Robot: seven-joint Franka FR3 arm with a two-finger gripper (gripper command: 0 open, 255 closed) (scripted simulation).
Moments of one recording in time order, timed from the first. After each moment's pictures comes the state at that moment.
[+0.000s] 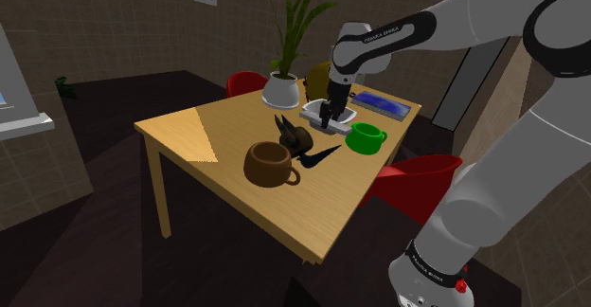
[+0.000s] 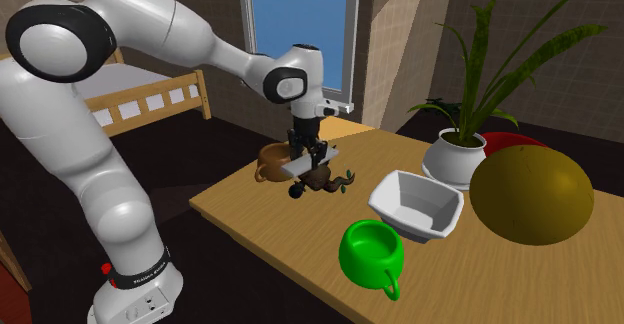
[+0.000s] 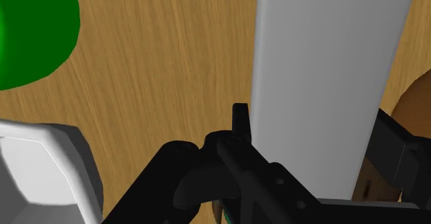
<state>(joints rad) -0.02 -0.17 -0.22 -2.29 -0.04 2.12 -0.26</state>
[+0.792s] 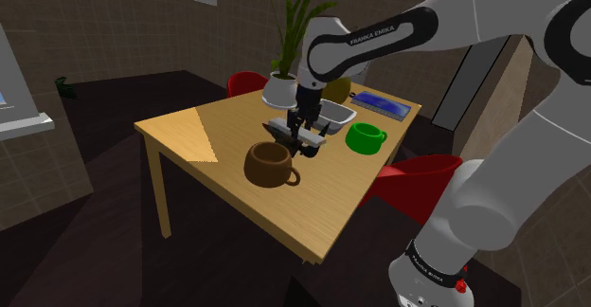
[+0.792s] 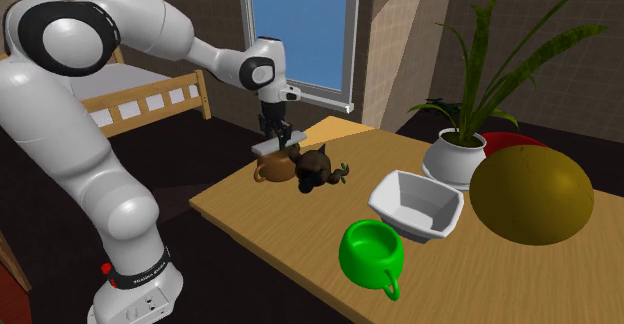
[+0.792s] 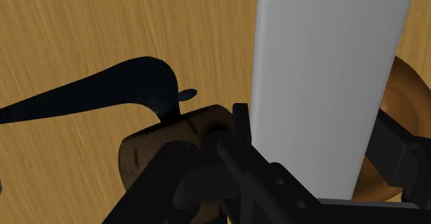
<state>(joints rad) 0.11 -0.19 -0.04 -2.32 0.00 2.12 0.04</state>
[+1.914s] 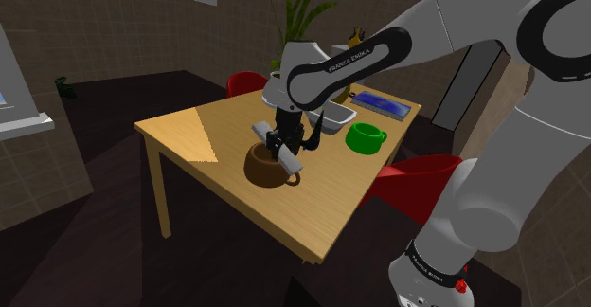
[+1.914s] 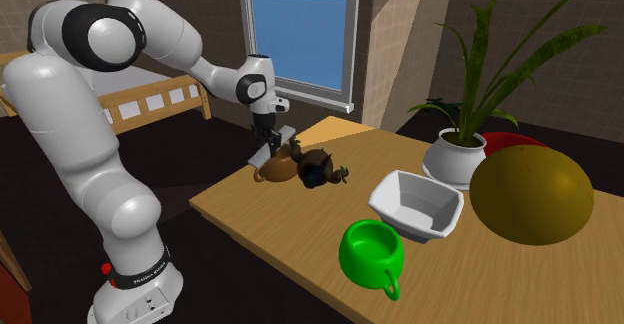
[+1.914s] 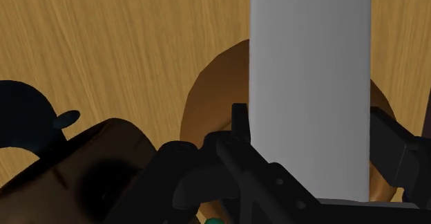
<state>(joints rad) 0.17 -0.07 0.04 -2.35 0.01 2.28 0.16</state>
